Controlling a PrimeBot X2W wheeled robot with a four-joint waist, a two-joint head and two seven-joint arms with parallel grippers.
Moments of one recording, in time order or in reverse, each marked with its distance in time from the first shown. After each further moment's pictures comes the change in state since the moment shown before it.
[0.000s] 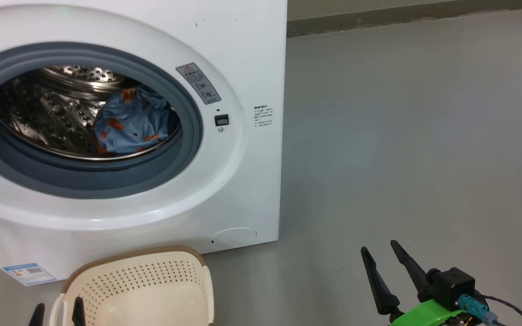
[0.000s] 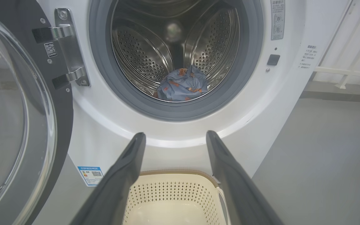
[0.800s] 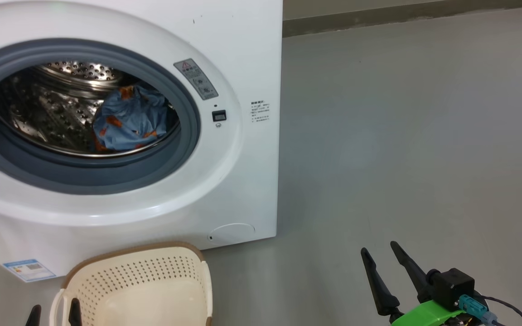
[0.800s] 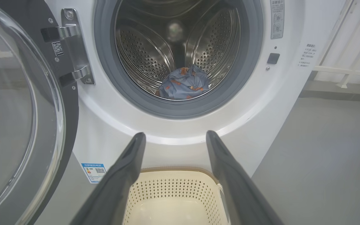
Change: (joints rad) left arm 0.000 0.000 0.012 0.006 0.002 0.000 0.000; right arm 0.000 0.000 0.000 0.006 0.002 0.000 0.000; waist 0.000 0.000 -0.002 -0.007
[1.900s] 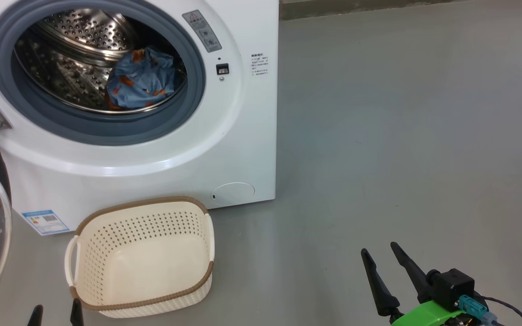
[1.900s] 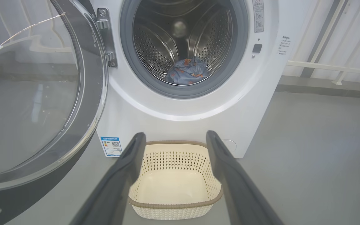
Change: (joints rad) left arm -0.001 0.000 -0.003 0.003 -0.001 -0.002 0.000; right arm 0.000 0.000 -0.001 0.005 0.000 0.000 0.000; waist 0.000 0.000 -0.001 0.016
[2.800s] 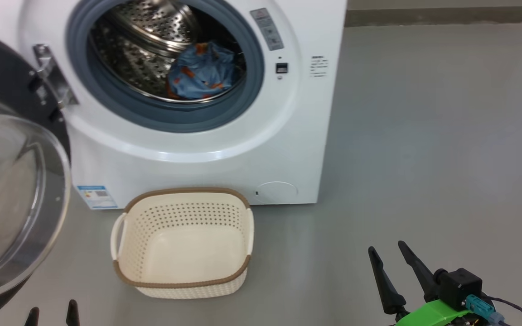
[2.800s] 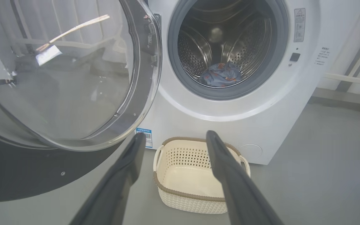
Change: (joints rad) left arm 0.000 0.000 0.009 0.008 -0.019 0.002 0.000; right arm 0.003 0.000 -0.028 -0.005 0.000 0.000 0.000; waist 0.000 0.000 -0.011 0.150
